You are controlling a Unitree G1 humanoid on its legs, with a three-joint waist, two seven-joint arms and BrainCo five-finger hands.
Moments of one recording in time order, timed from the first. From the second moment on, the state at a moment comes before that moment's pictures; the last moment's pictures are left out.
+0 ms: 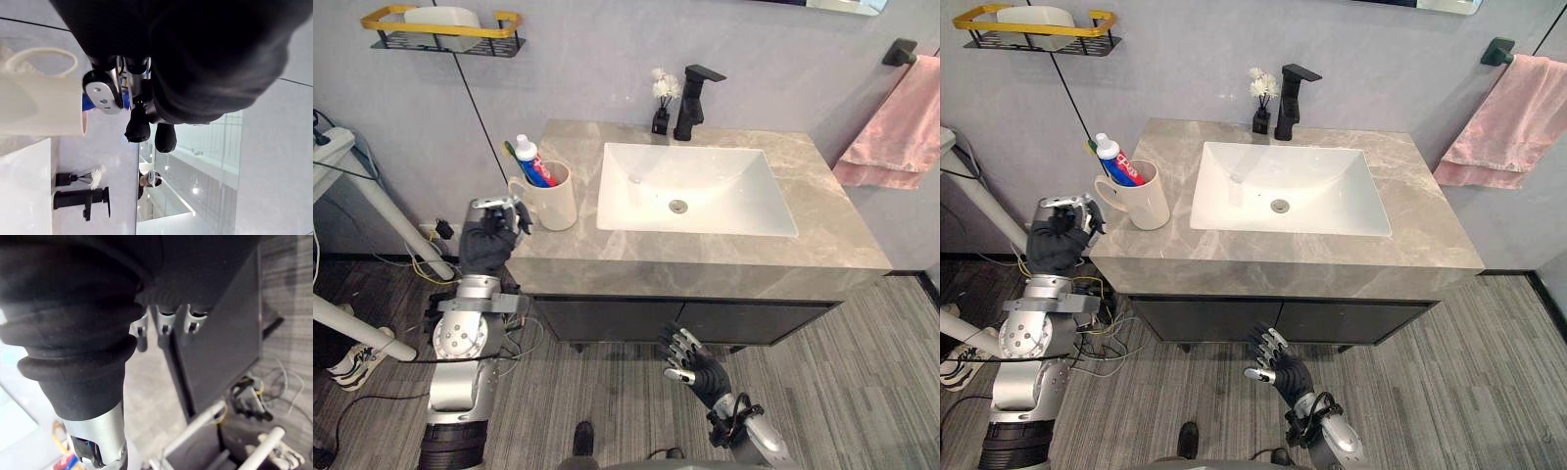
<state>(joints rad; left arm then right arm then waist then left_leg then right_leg) -0.07 0.32 0.04 -0.19 -0.36 -0.15 -0.07 0.36 -0.11 0.25 0.03 0.47 -0.02 0.33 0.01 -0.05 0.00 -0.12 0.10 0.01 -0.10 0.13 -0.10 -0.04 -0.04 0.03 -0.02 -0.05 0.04</state>
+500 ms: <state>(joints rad) -0.20 0.34 -0.04 0.00 -0.39 -0.11 -0.09 0.32 -0.11 0.23 0.01 0.47 -0.02 0.30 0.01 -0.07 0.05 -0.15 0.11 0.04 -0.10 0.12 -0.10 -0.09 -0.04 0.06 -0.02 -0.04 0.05</state>
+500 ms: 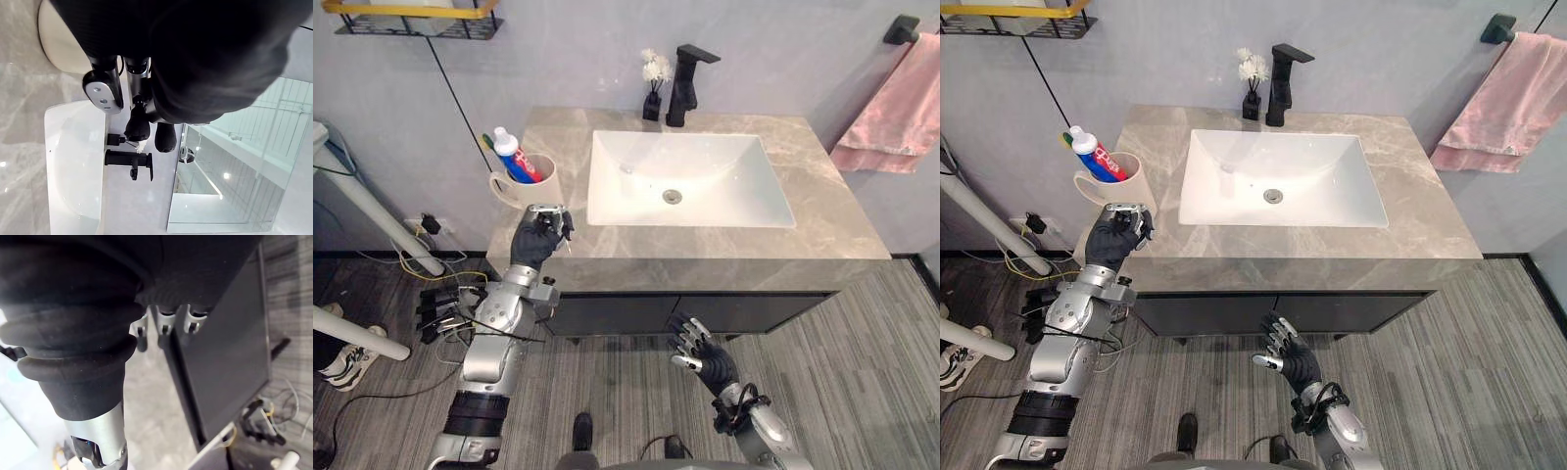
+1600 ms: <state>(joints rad) -0.22 0.32 0.02 0.06 -0.43 -0.12 -0.06 0.31 -0.13 0.24 0.01 0.46 -0.01 0.31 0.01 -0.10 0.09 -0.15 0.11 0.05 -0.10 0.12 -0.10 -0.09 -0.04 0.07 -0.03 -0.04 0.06</state>
